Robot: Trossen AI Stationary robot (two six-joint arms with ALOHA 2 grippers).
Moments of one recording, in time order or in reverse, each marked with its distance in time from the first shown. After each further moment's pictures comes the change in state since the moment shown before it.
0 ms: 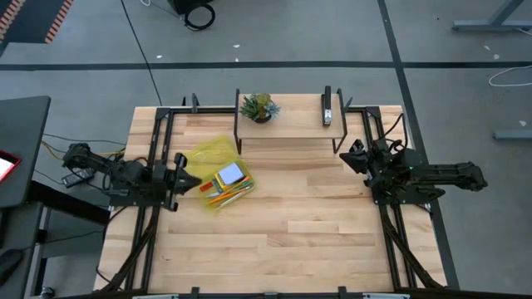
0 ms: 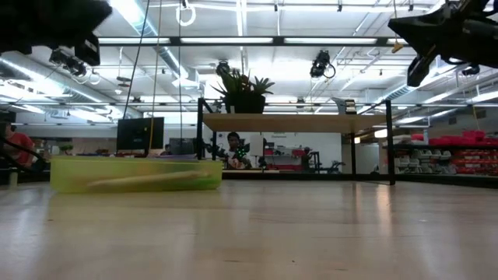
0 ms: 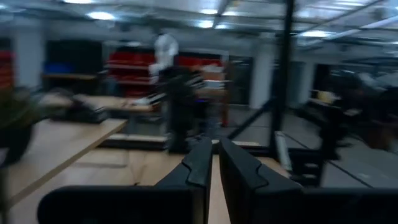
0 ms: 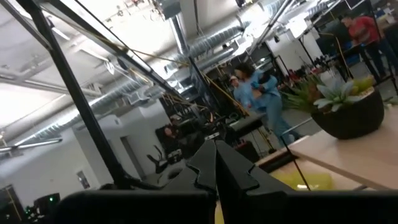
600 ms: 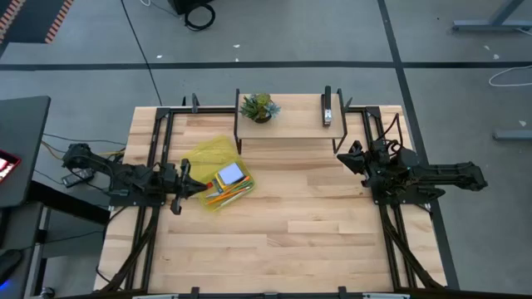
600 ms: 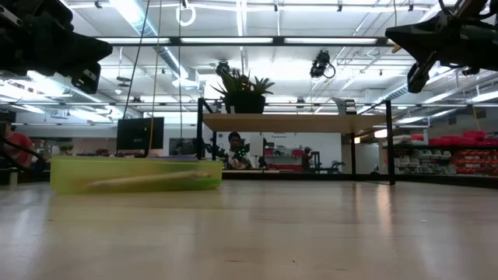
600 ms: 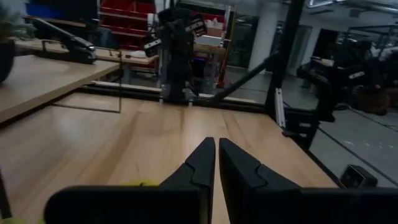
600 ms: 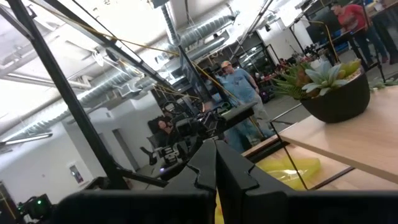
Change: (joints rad) left arm 0.009 0.002 -0.039 -0.165 0.009 -0.145; right arm 0.000 0.000 0.000 -0.058 0.020 0.017
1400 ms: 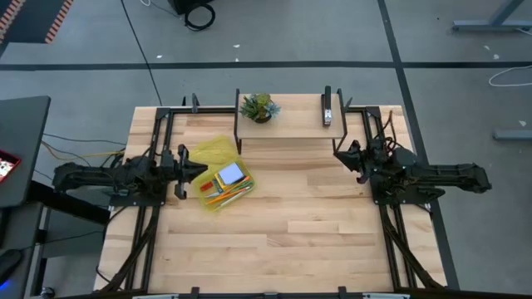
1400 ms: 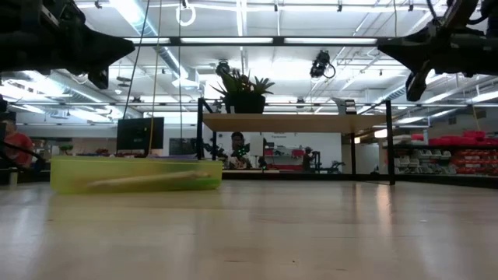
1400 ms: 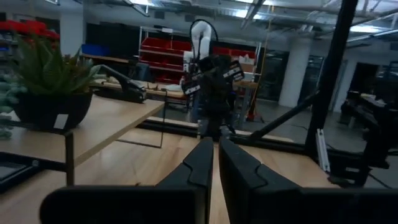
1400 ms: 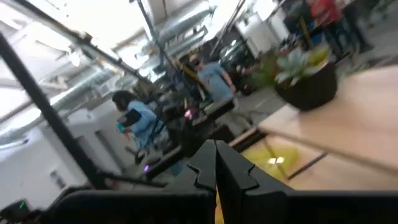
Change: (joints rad) left arm 0.339 0.002 -0.001 0.130 0.177 0.019; right arm -0.051 0.068 0.000 0.000 0.011 0.050
